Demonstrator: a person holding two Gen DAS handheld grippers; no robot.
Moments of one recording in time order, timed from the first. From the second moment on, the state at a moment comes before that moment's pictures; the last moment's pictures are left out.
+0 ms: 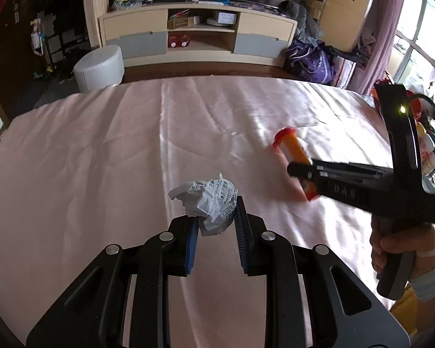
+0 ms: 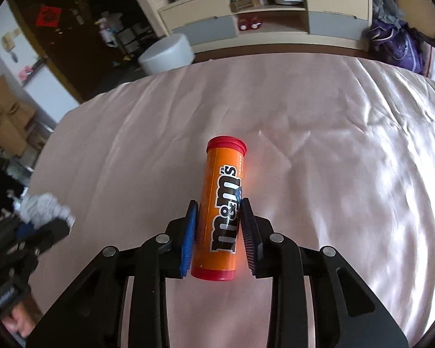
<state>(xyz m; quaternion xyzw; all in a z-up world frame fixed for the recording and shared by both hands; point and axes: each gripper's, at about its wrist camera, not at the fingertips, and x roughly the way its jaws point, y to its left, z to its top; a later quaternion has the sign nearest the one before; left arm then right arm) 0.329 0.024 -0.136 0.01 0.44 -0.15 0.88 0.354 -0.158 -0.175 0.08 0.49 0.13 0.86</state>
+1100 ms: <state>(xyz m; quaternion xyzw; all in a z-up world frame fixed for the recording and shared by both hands) 0.017 -0.040 -0.182 0.02 0.49 -0.19 0.85 0.028 -0.230 -0.167 0.09 0.50 0.15 0.85</state>
